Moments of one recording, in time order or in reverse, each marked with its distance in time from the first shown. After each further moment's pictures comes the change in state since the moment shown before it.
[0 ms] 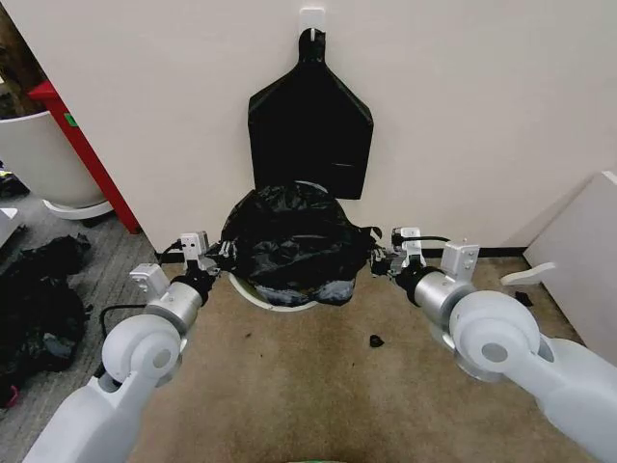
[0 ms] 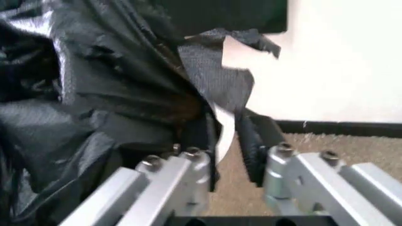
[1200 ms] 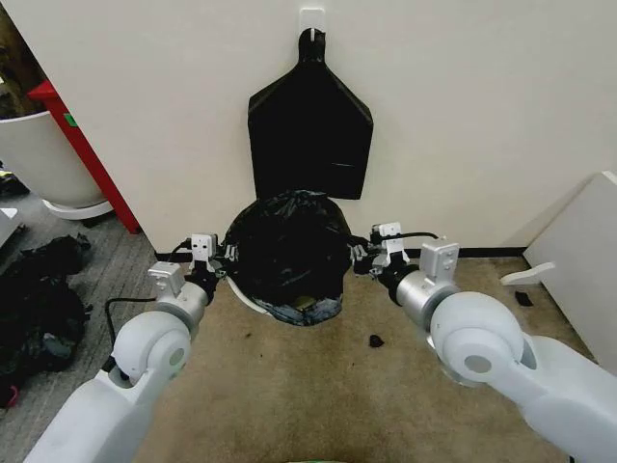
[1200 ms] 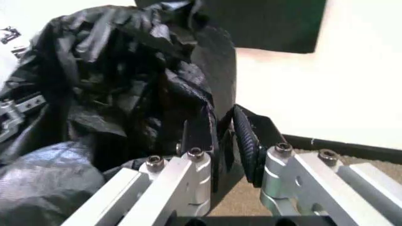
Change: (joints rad) left arm -0.018 0.008 0.052 0.014 0.215 0.061 -0.021; right arm 0.081 0.073 -0.091 0.036 -0.091 -0.092 0.048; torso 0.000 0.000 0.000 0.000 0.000
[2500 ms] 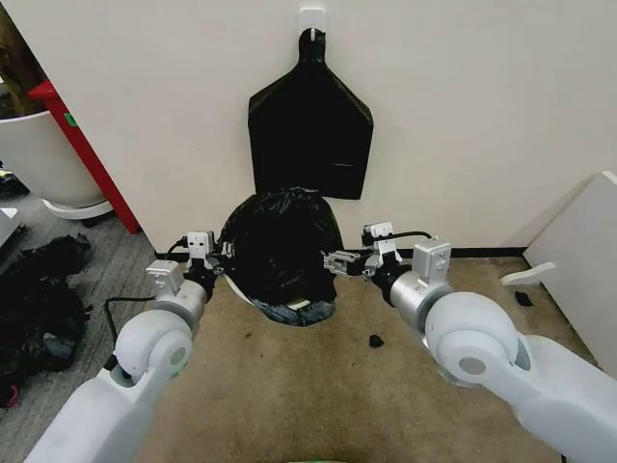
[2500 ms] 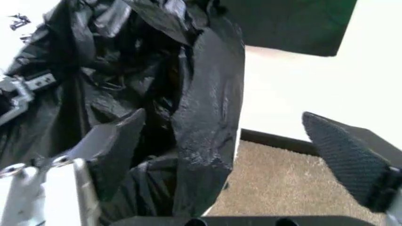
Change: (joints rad) left arm -0.022 0.000 0.017 -0.007 -0.016 -0.005 -0.071; right arm 0.017 0.037 -0.034 -0.026 -0.053 -0.035 -0.026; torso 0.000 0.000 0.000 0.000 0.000
